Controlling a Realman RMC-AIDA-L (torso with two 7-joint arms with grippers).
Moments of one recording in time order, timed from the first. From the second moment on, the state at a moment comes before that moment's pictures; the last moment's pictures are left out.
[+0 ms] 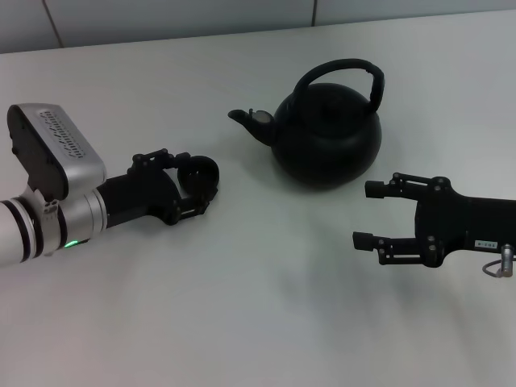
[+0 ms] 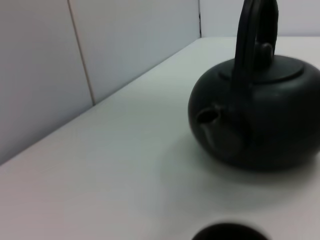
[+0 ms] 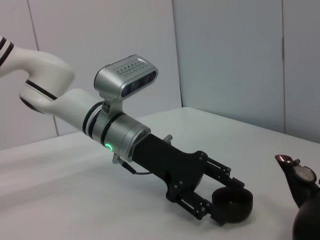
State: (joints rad) left arm -0.69 -2.08 1.20 0.18 1.42 0.92 -0.77; right arm 0.33 2.09 -0.64 -0.69 -1.98 -1.68 1.08
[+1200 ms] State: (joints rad) left arm -0.50 -2.07 1.20 0.39 1.41 1.11 -0.83; right arm 0.32 2.09 -0.64 -0.69 -1.98 -1.68 1.07
